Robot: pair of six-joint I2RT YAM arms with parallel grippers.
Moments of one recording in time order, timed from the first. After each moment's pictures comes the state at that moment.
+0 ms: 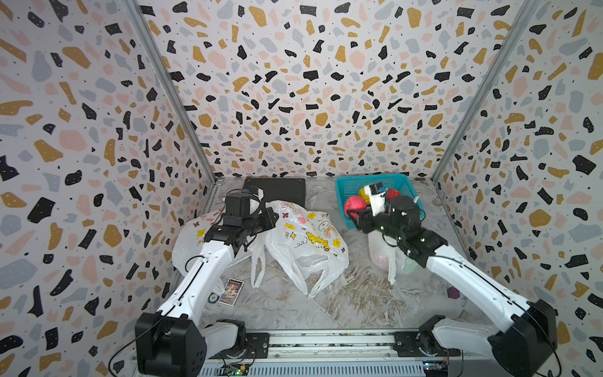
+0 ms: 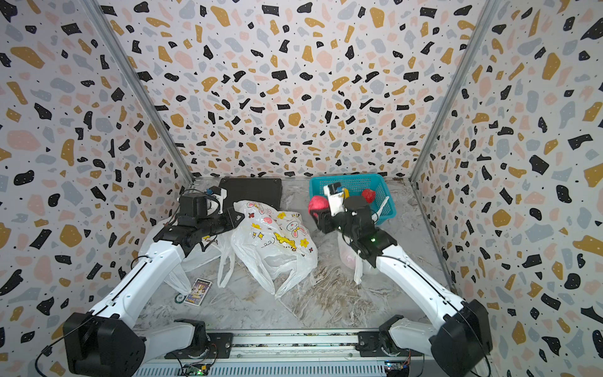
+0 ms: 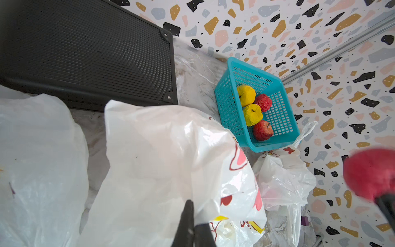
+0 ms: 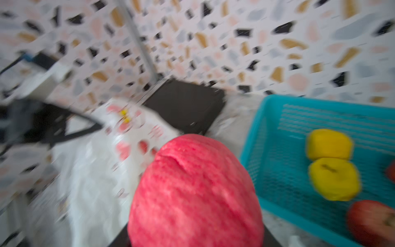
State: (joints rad) left arm -0.14 1.20 1.00 -0.42 0.42 -0.47; right arm 0.48 1.34 1.12 -0.15 -0.09 0.22
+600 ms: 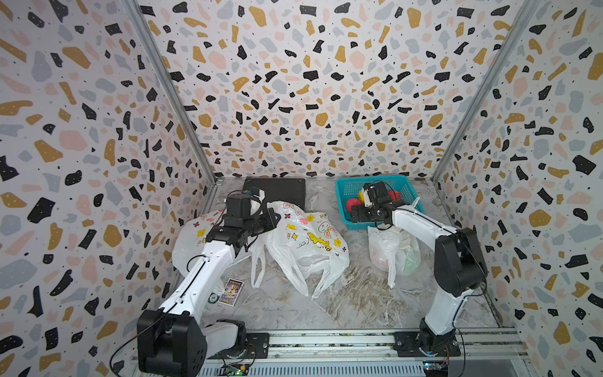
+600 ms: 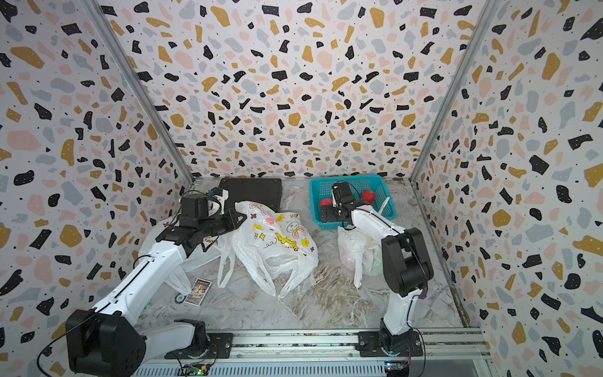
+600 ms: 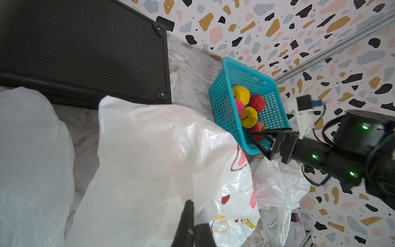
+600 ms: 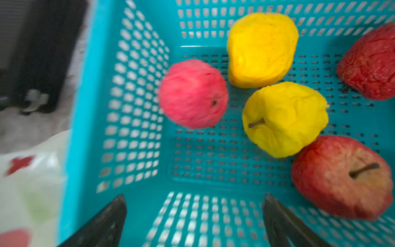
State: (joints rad) left arm -0.14 1.23 0.98 -0.38 0.45 -0.49; right arm 0.44 1.72 1.30 -0.43 0.00 0.22
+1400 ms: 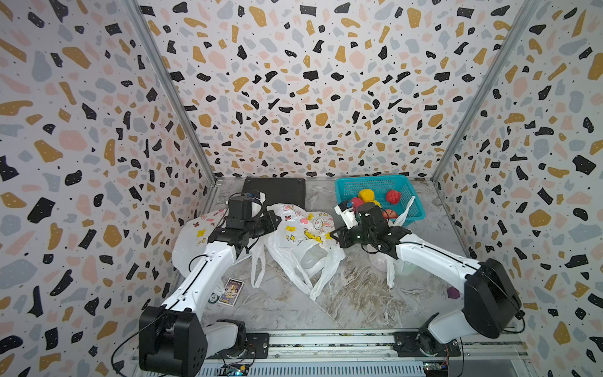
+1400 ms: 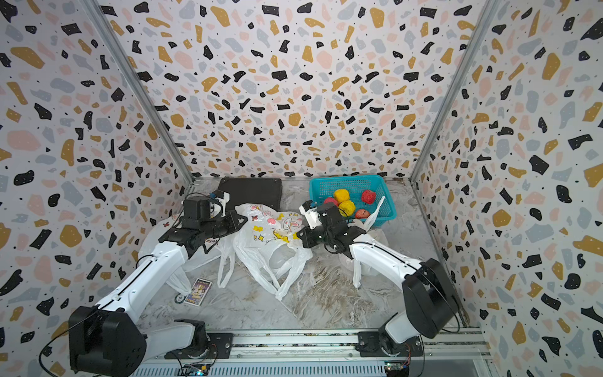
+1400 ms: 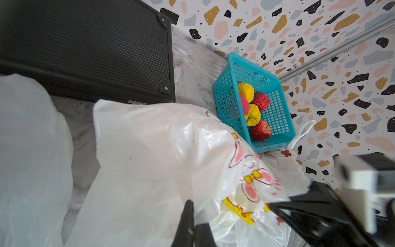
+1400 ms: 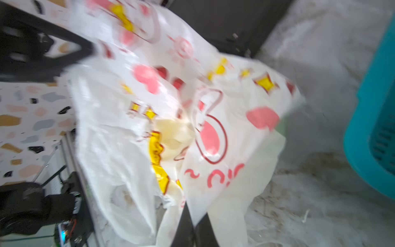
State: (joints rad) left arm -0.14 1.22 0.93 -0.35 0.44 -0.50; right arm 0.70 1.42 1.05 -0.20 -0.38 0.24
